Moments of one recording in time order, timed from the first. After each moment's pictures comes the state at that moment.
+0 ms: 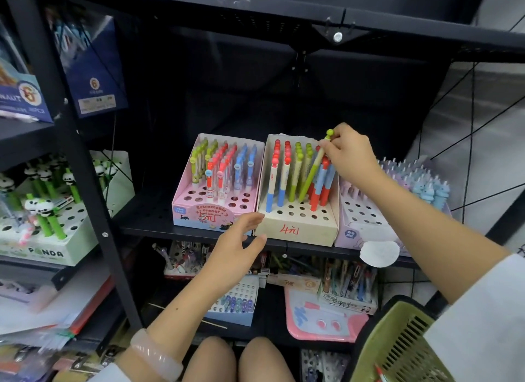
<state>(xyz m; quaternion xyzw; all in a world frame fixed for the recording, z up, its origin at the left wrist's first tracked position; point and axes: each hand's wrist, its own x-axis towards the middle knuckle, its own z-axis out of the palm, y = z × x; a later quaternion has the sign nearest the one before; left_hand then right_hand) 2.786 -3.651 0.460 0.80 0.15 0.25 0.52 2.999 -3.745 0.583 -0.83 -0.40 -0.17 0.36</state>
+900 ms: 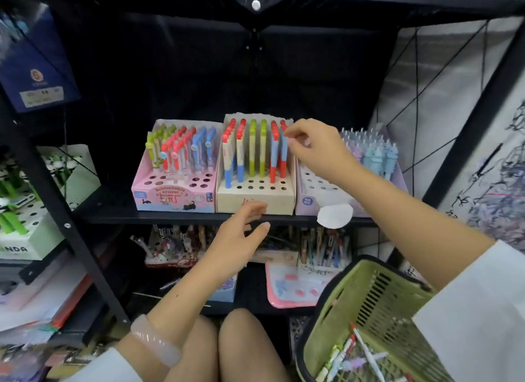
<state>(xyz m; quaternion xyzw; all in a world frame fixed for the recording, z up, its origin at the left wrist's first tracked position) 2.807 -3.712 0.461 0.81 0.08 0.23 0.53 2.966 -3.807 0.576 -0.81 -0.47 -0.15 0.32</state>
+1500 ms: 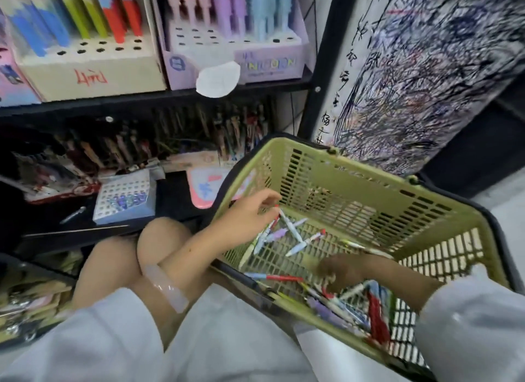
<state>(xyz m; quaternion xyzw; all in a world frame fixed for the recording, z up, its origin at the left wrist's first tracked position) 2.860 -3.877 0.326 0.88 -0.01 -0.10 0.47 2.924 -4.118 0.245 -0.82 -0.33 0.47 -0.07</state>
